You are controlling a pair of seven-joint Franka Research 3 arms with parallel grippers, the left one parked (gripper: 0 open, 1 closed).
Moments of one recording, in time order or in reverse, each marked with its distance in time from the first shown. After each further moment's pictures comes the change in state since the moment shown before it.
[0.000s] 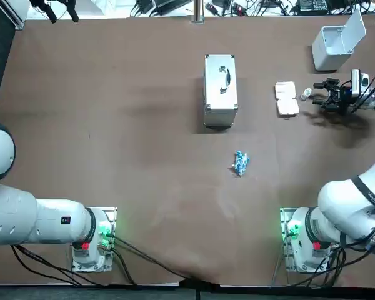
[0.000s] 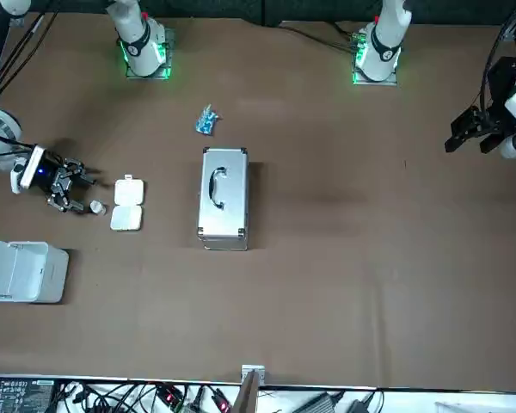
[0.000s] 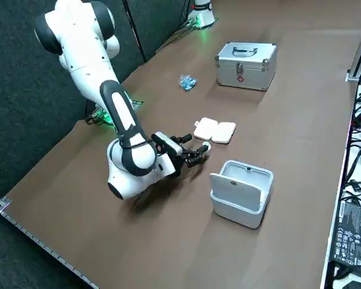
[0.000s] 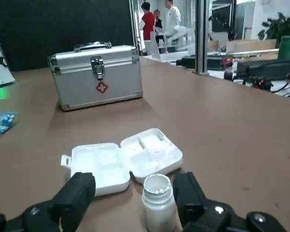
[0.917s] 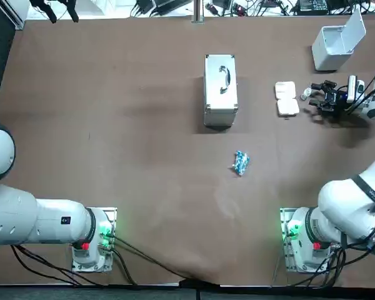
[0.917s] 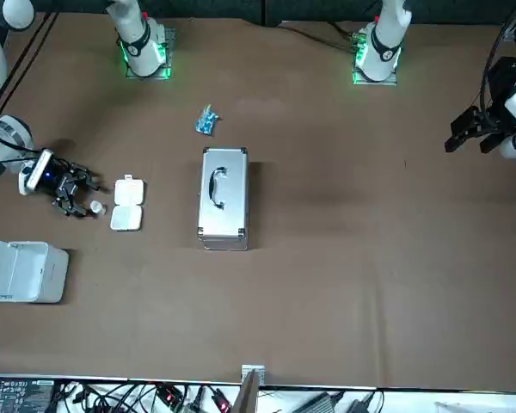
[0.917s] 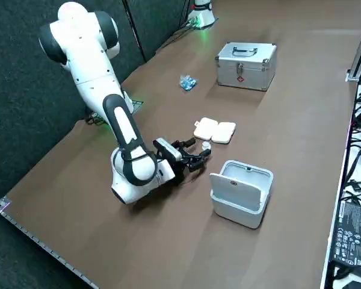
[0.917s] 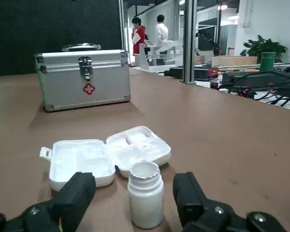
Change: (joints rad) arm -0.008 0.082 0.002 0.020 0.095 -0.017 -0.099
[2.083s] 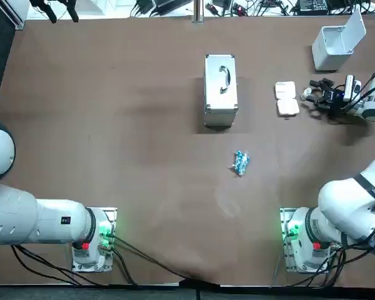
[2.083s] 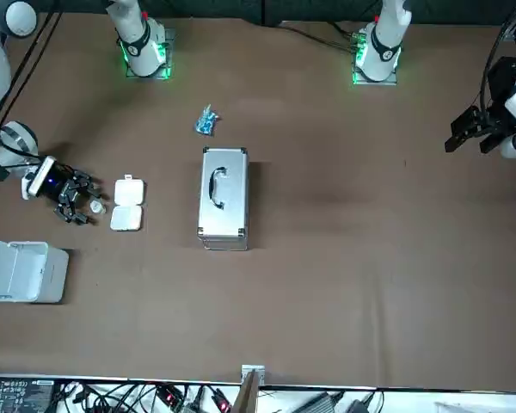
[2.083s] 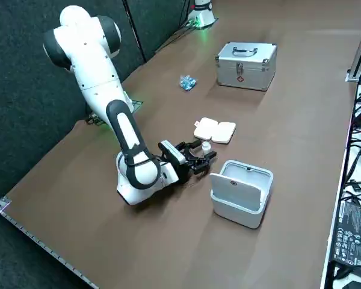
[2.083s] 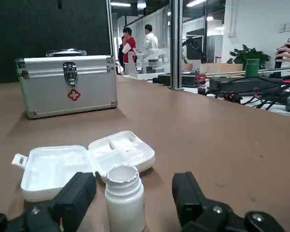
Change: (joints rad) arm 0.002 0.043 0.016 0.026 0.078 -0.001 0.001
